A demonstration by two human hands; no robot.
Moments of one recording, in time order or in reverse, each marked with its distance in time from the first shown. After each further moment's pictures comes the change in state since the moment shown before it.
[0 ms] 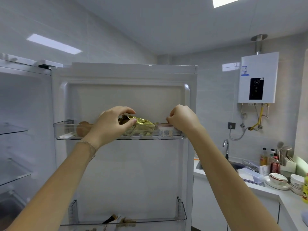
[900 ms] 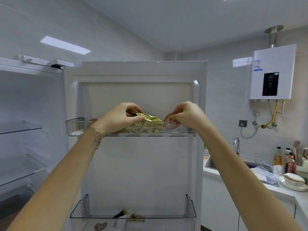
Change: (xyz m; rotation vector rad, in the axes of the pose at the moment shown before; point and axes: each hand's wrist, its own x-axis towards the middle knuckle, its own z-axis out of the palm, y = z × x) left_hand 0.015 0.000 -0.012 -0.117 -0.218 -0.110; right_hand -0.004 0.001 0.000 0.214 -0.033 -0.080
